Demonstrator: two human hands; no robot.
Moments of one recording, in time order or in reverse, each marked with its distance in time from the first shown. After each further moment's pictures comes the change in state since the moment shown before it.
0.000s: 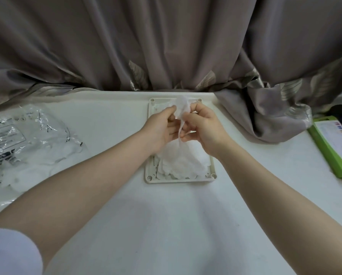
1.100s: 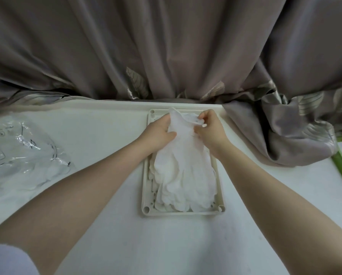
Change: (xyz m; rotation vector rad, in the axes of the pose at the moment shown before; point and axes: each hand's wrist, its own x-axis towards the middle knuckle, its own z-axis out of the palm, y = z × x) left_hand 0.095 0.004 -0.038 1.003 0.054 0.293; right_hand 0.110 0.047 -0.043 -0.420 0.340 0.062
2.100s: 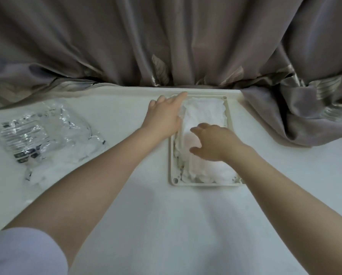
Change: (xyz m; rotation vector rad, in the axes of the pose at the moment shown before) left_hand -0.060 0.000 -0.045 0.699 0.177 0.245; right_hand -0.099 -0.038 0.028 -1.256 -0.479 -0.322
